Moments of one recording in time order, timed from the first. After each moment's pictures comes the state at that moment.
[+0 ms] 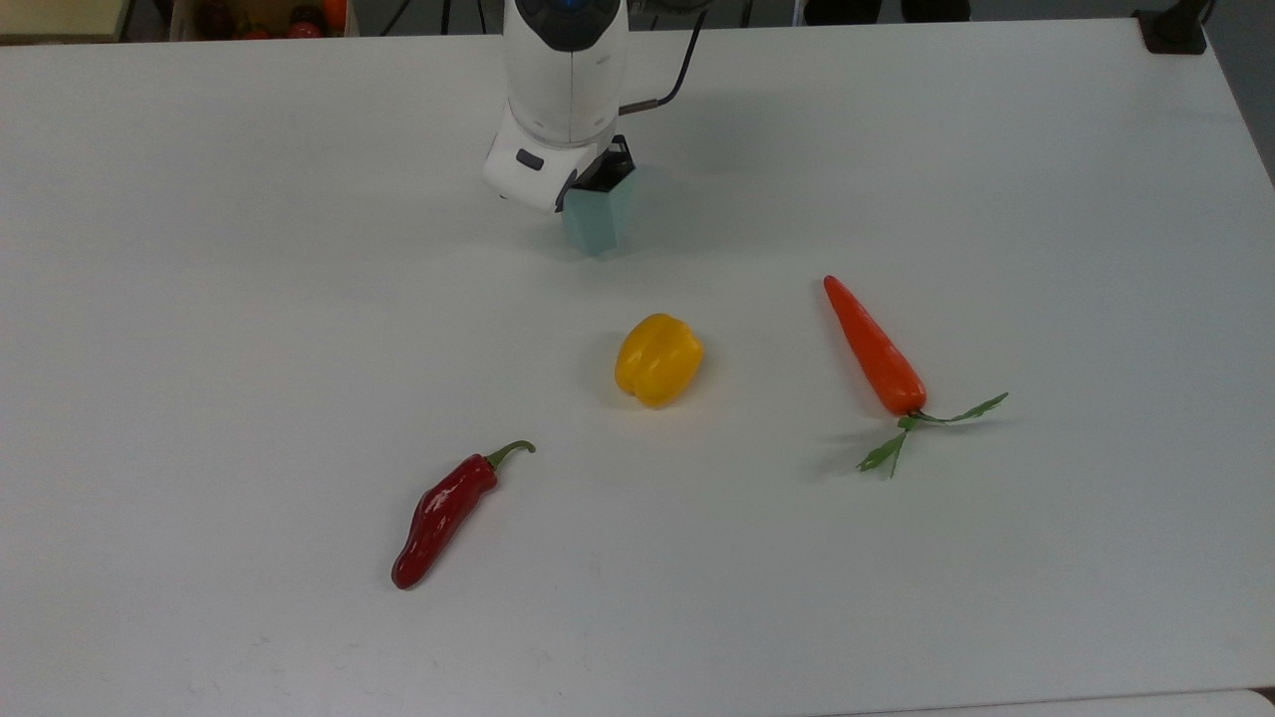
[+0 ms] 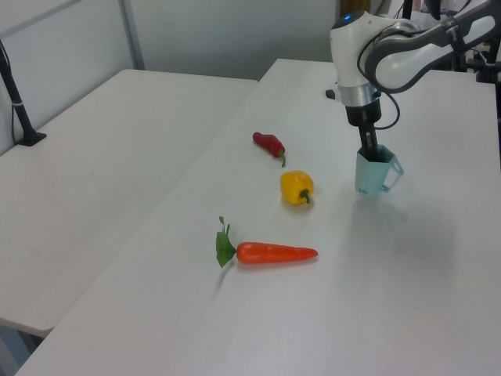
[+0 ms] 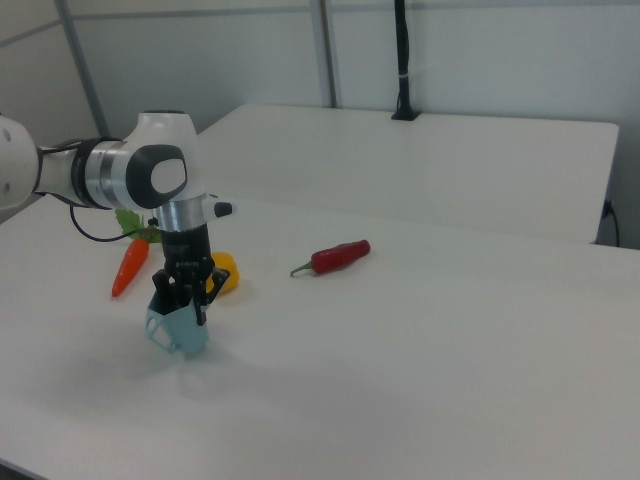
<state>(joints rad) 0.11 0.25 0.02 -1.87 -0.08 1.90 -0.22</state>
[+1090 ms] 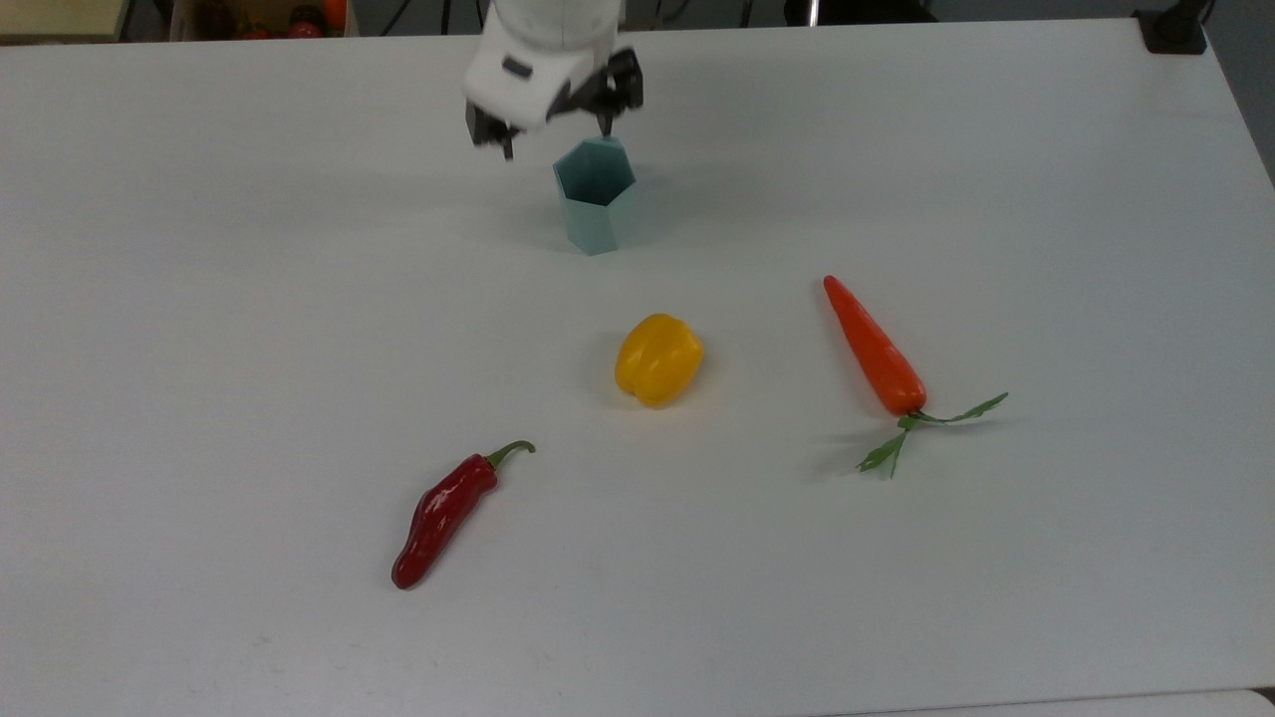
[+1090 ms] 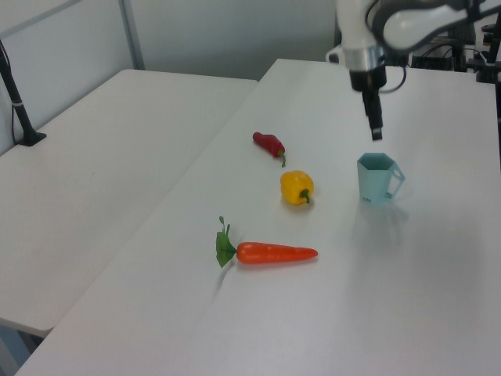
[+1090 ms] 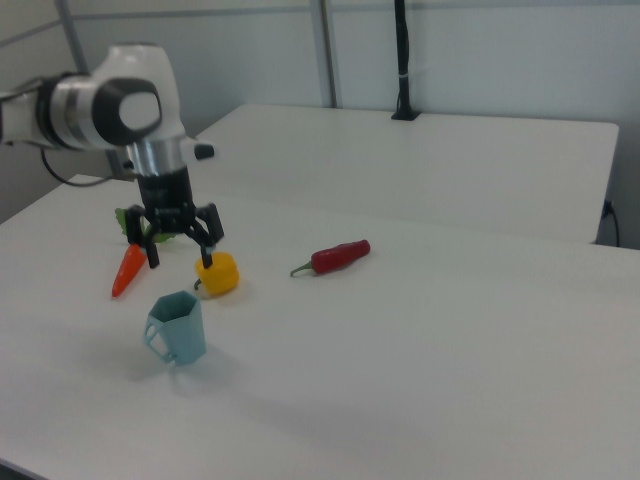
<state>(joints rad) 0.11 0.13 0.02 -1.76 -0.08 1.71 -0.22</state>
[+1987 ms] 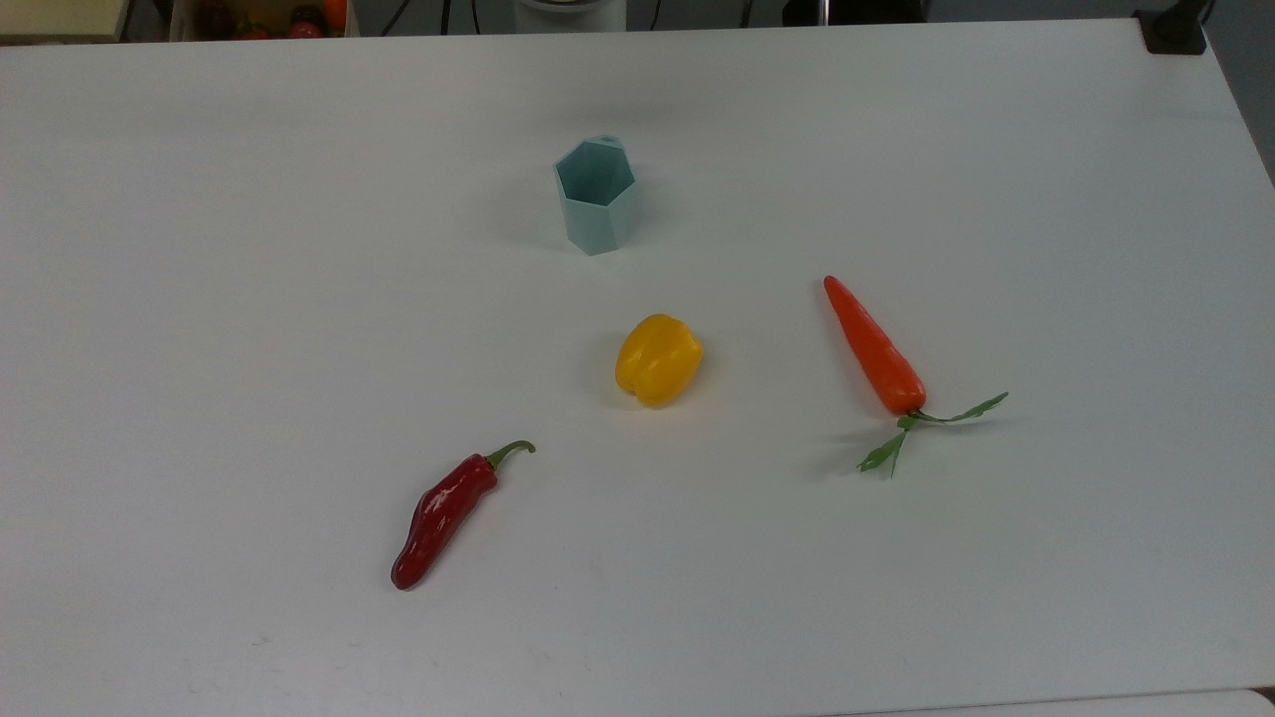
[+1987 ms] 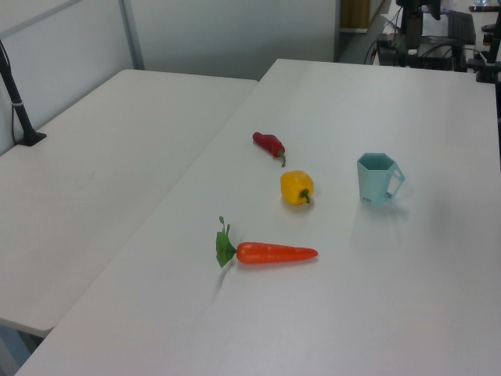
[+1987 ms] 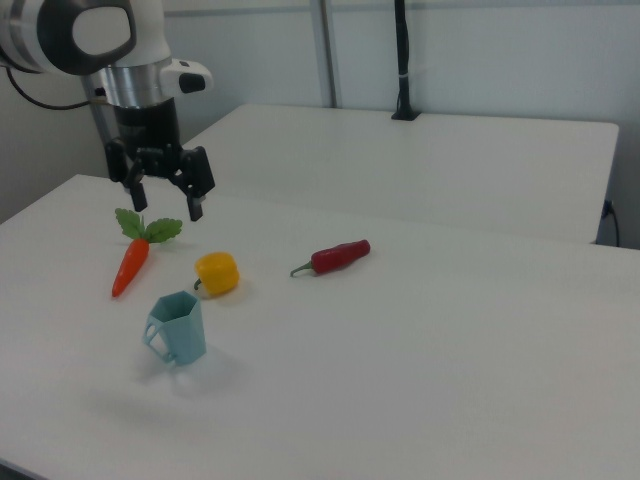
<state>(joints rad) 0.15 -0.09 -0.15 -1.70 0.01 1.54 -0.17</state>
